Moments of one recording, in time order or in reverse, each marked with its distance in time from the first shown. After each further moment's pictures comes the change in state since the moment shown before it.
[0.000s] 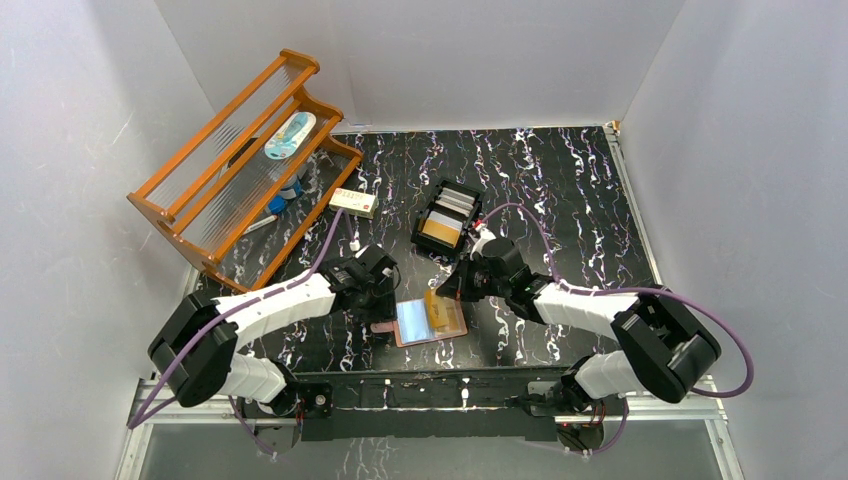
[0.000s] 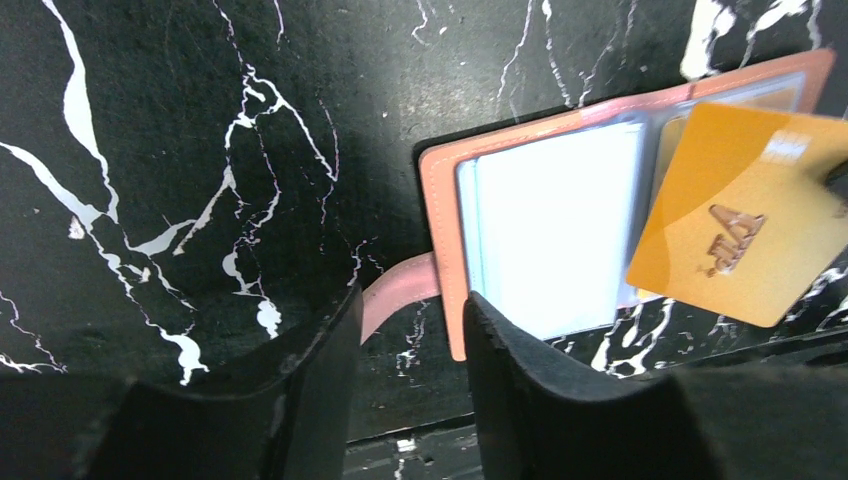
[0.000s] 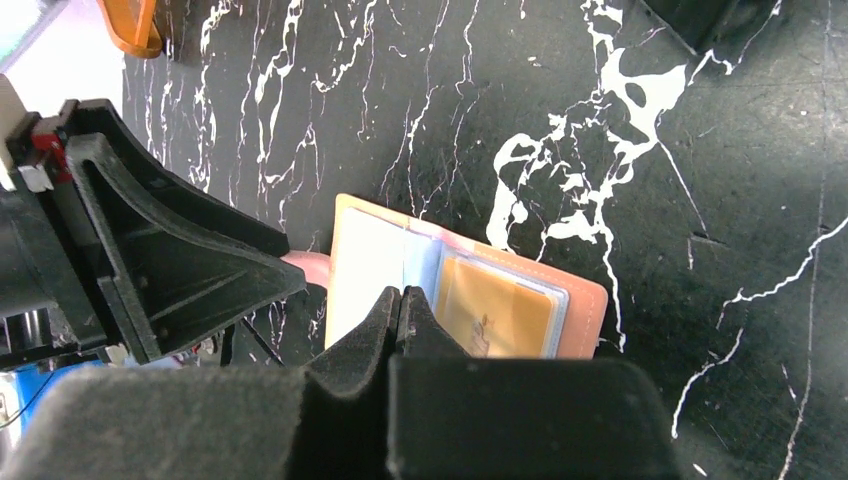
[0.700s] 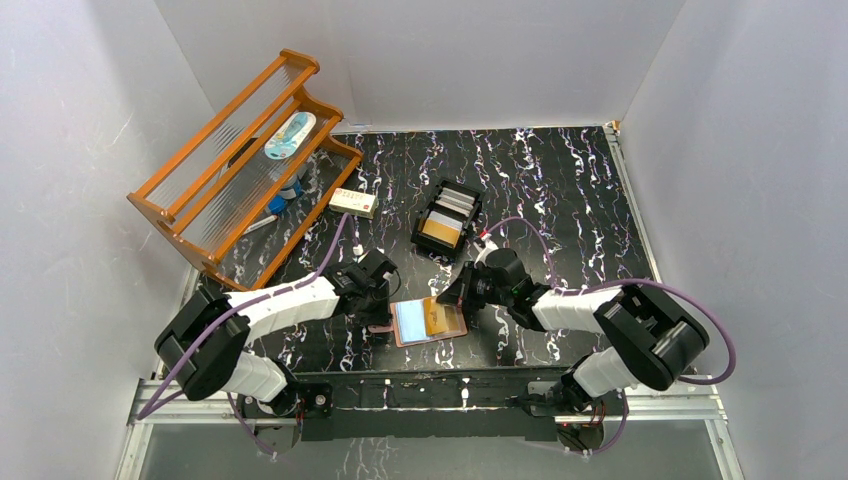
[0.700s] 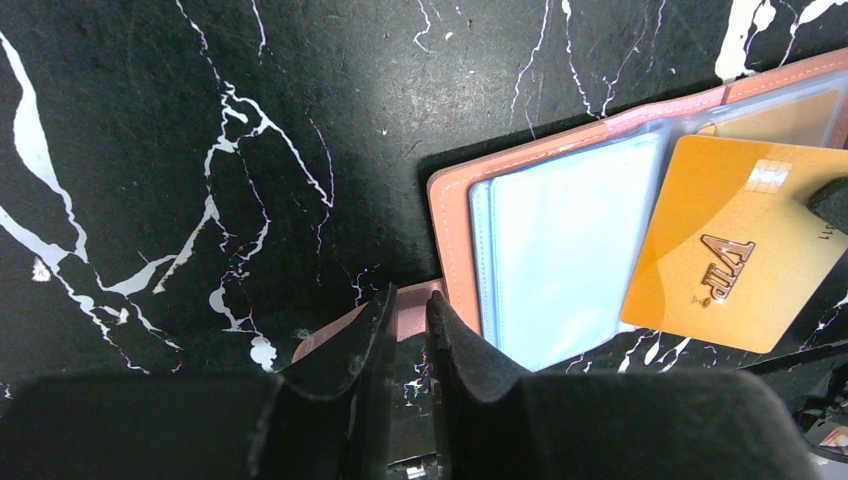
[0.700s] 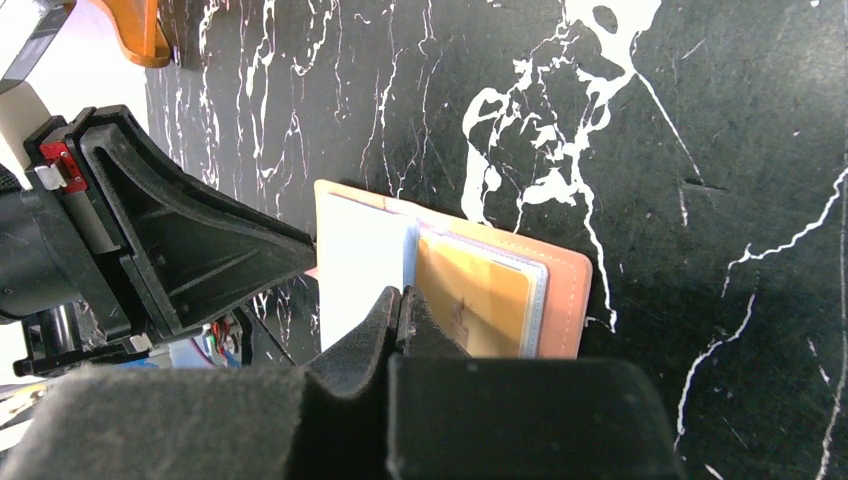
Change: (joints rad) left arm 0.002 0.044 -0.061 0.113 0.025 0.024; right arm -0.009 0.061 -0.100 0.173 -0.032 0.115
